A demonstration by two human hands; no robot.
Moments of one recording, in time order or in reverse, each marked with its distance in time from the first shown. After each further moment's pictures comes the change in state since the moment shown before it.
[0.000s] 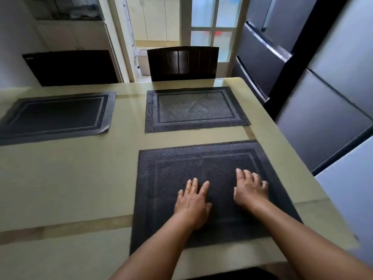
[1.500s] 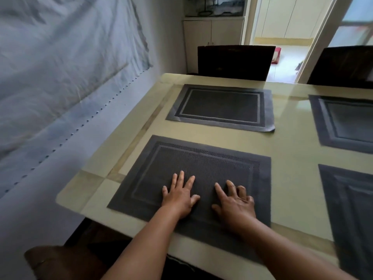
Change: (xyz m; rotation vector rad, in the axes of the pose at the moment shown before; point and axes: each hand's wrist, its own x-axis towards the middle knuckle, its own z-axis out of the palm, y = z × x) left_hand -0.197 -0.458 -0.094 -0.130 0.109 -0.565; right_hand -0.136 -0.482 0.084 -0.107 -0.178 -0.634
